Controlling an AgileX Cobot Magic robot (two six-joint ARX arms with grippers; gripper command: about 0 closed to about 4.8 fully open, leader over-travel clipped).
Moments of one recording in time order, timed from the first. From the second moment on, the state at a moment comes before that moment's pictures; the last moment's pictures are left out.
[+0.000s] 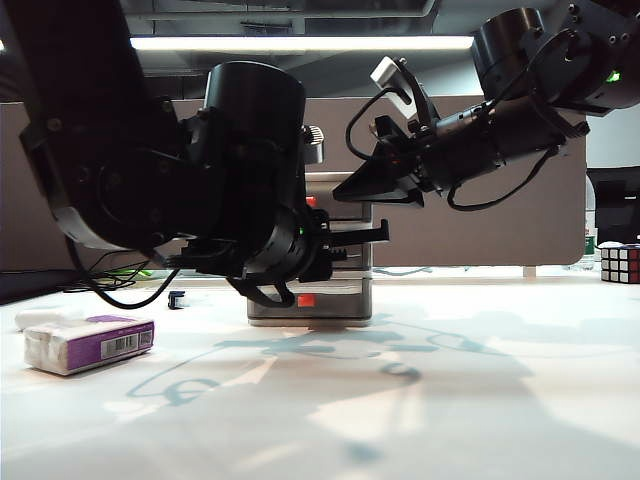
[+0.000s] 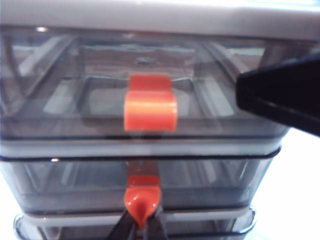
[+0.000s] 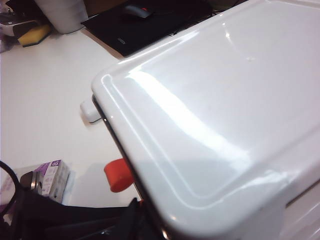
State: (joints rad) left arm -0.83 2.02 0.81 1.05 -0.64 -0.17; right arm 0.34 1.79 1.01 0.46 -0.66 -0.01
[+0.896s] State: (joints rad) left arm -0.97 1.86 0.67 0.88 -0.73 -0.32; right arm 0.34 1.80 1.01 0.45 -0.64 0.00
